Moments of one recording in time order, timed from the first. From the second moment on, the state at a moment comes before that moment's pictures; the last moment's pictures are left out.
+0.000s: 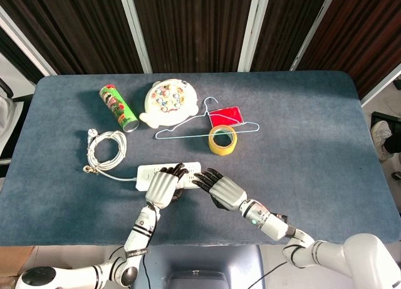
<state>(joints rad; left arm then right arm) -0.66 -2.02 -0.22 -1.18 1.30 1.17 0.44 0.74 -1.76 0.04 -1.07 -1.71 0.92 0.06</state>
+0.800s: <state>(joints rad) -0.63 -1.83 -0.24 -1.41 1.33 1.24 0.45 0.72 -1.66 0.04 -1.22 -1.62 0.99 -0.14</state>
